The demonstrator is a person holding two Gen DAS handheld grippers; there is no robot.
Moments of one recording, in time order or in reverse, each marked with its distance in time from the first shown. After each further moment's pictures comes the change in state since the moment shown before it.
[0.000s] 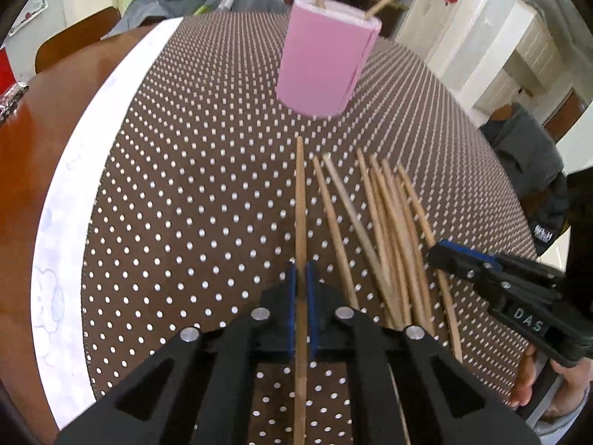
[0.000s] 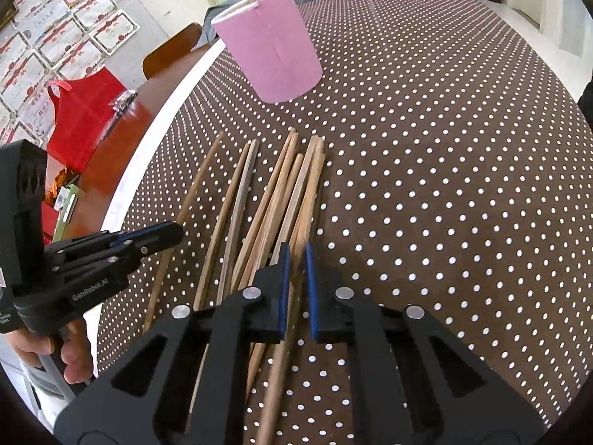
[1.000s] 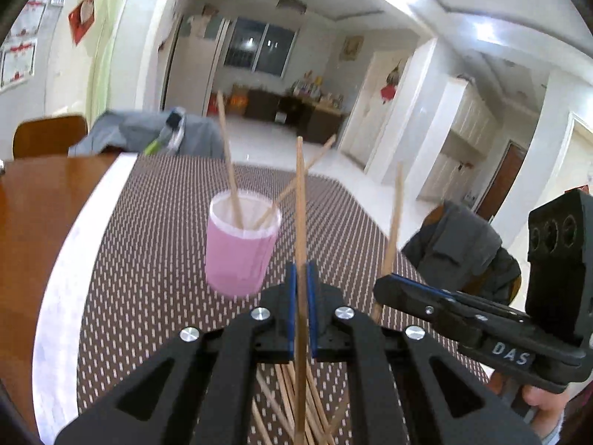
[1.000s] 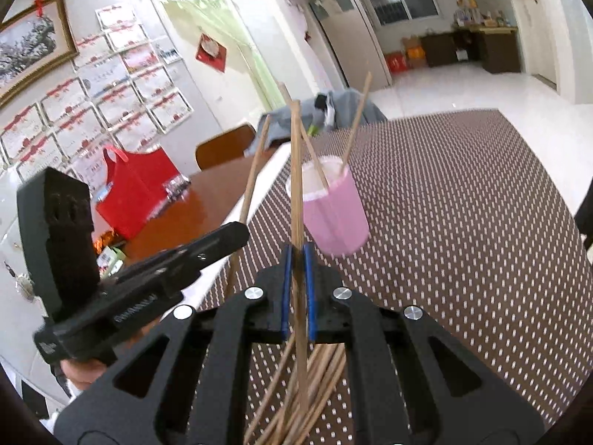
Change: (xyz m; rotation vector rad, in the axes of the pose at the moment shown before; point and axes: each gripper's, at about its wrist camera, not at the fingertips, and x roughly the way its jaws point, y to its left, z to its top) left arm -0.084 -0.054 0.063 0.079 -0.493 -0.183; right arm -0.096 0.023 0.057 -0.082 -0.387 0.156
